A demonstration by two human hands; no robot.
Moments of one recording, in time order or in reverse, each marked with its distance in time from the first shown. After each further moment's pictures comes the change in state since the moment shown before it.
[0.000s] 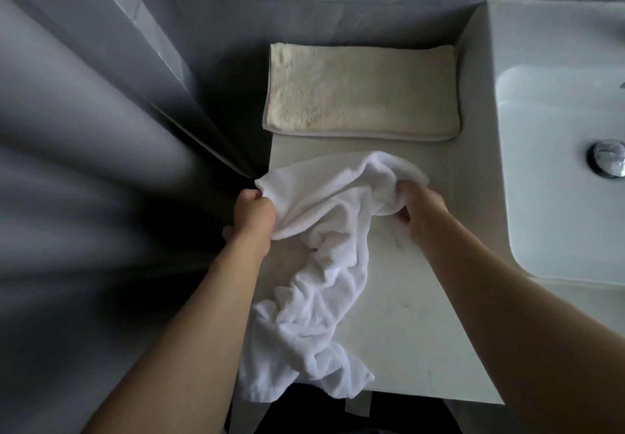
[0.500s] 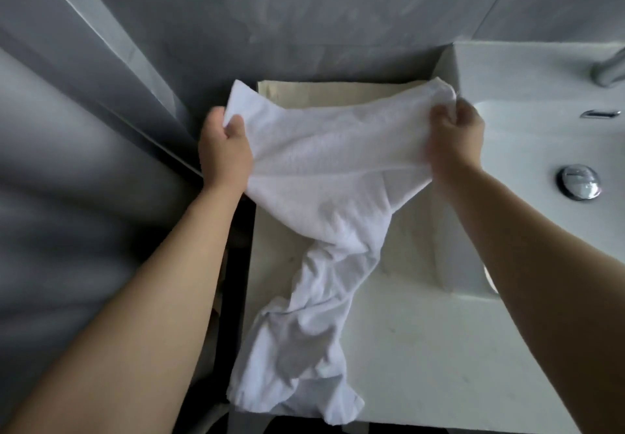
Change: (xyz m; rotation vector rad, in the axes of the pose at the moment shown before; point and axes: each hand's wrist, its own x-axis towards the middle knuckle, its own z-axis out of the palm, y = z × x) left_hand 0.006 0.126 -0.014 -0.024 0.246 0.795; right_hand -0.010 -0.122 -0.017 -0.161 0.243 -0.803
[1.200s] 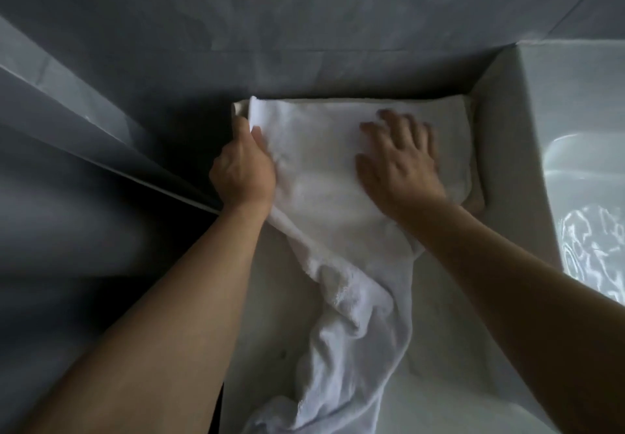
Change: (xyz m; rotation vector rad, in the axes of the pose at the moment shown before) left_hand 0.084 -0.057 0.130 0.634 0.060 0.180; right_hand 0.055 0.051 0.111 -0.842 -0.368 -0.695
